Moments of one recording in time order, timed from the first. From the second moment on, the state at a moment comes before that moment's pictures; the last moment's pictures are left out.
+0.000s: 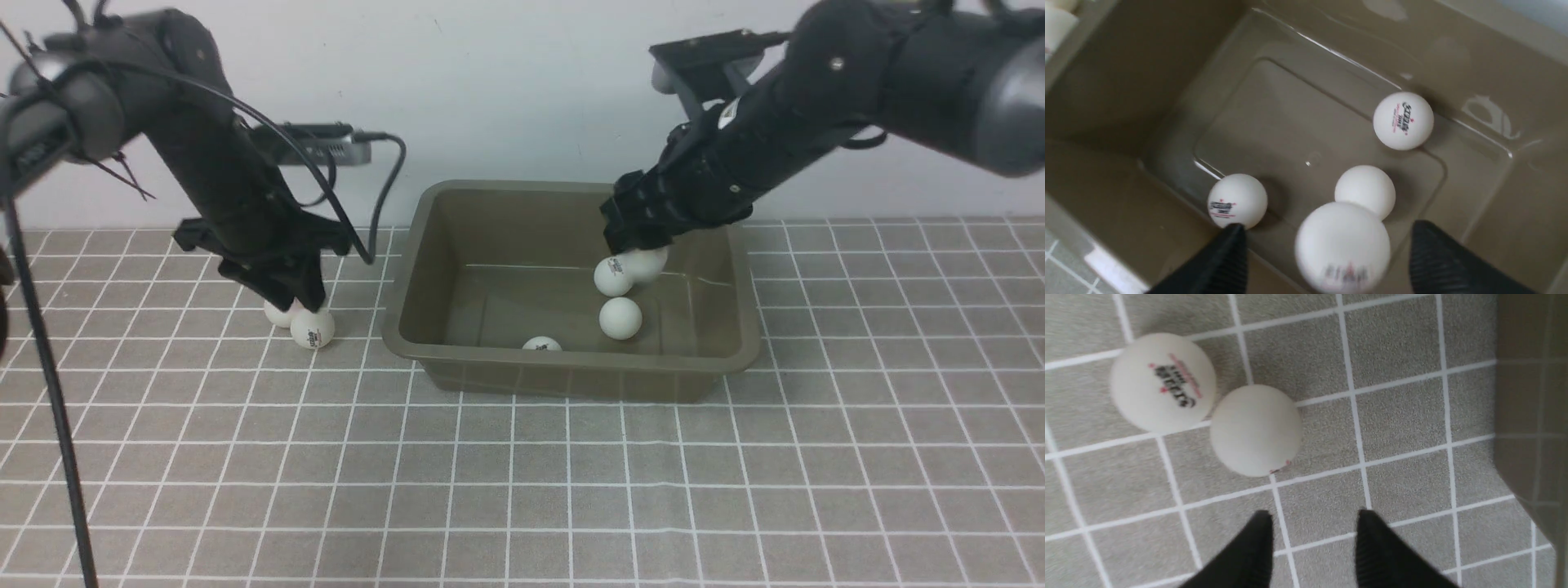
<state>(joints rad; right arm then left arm) 0.39 1.96 -1.72 0.22 0.93 -0.08 -0.07 2.18 -1.87 -0.20 1.22 0.16</state>
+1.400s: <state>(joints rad) 0.39 1.86 -1.88 0.17 1.21 -0.04 -0.26 2.17 -2.16 -0.38 1.15 0.26</state>
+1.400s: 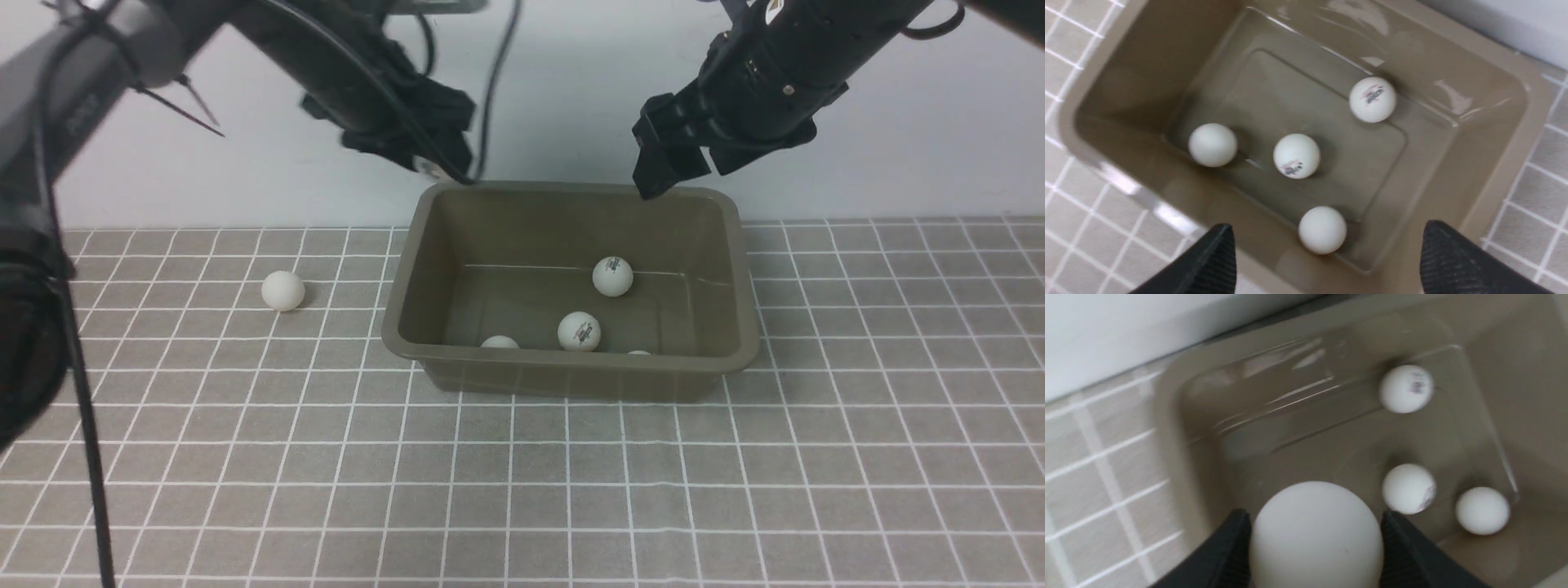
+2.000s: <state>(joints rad) 0.40 1.33 -1.70 0.11 1.04 -0.05 -0.22 2.25 -2.38 -0.14 1.24 0.13</state>
